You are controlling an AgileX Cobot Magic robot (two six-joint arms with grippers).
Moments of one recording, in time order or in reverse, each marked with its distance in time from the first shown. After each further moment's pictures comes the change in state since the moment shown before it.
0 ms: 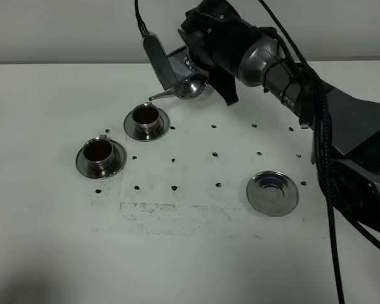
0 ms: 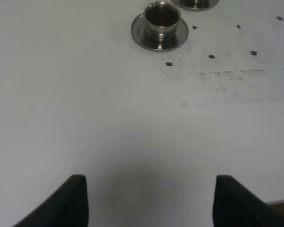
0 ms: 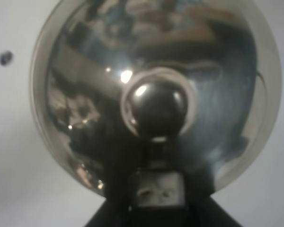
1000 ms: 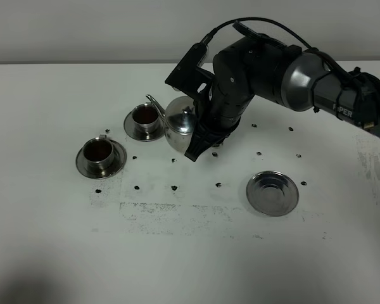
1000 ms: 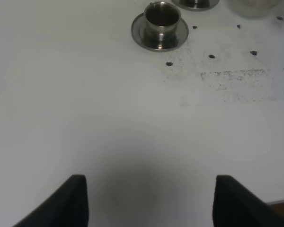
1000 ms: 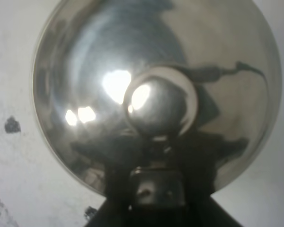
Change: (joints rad) left arm 0.000 0.000 0.000 0.000 0.000 0.000; right arm -0.007 -0.288 0.619 0.404 -0.225 0.830
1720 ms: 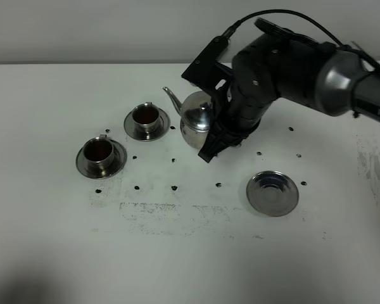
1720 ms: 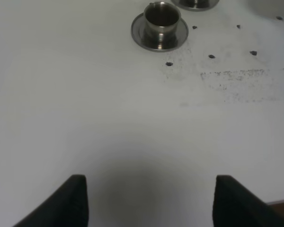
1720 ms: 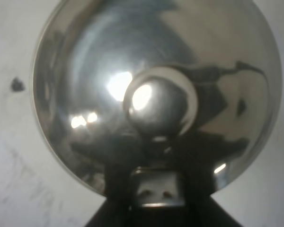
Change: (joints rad) left arm 0.000 0.000 0.000 0.000 0.000 0.000; right arm 0.006 -0.222 0.229 -0.074 -0.042 0.156
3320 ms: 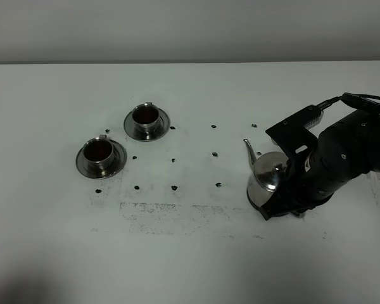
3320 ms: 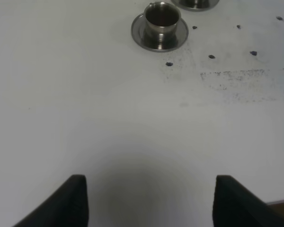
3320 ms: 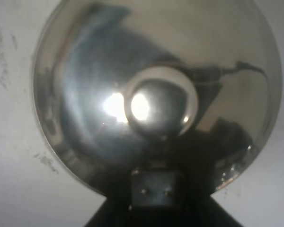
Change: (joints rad) left arm 0.000 0.000 0.000 0.000 0.000 0.000; right arm -0.125 -0.210 0.537 0.052 -0.192 0.191
